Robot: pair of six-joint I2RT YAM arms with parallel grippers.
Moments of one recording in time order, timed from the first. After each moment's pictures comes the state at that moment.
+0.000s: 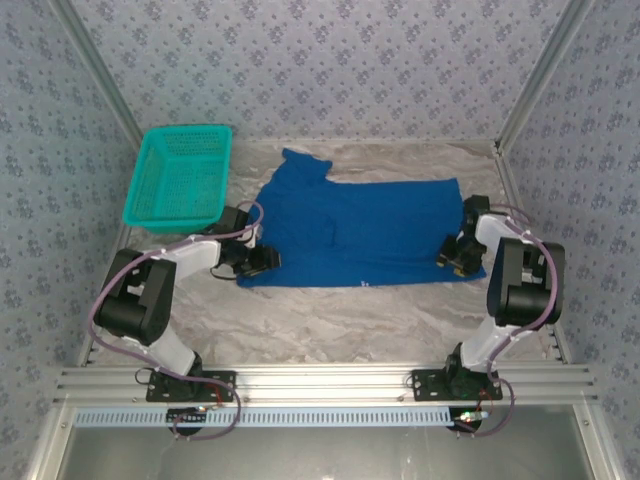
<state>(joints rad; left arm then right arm) -0.33 1.62 0.81 -0.36 0.37 -0.48 -0.16 1.68 0.97 -0.76 -0.09 0.34</state>
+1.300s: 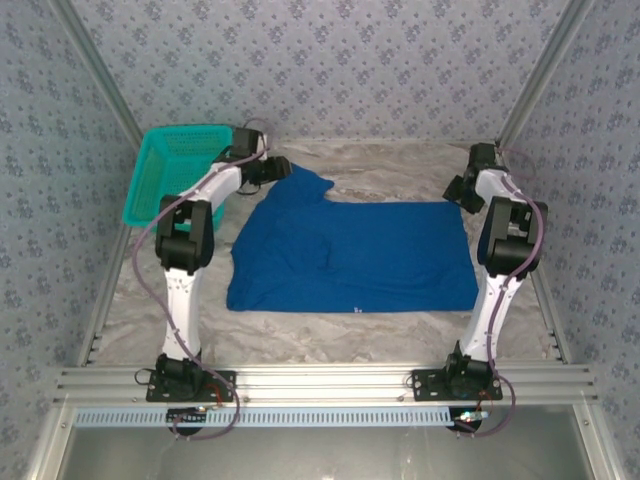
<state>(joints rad) -0.24 2.35 1.95 -0.41 0.27 -0.42 -0.18 2.18 1.66 -0.60 -0.02 0.38</state>
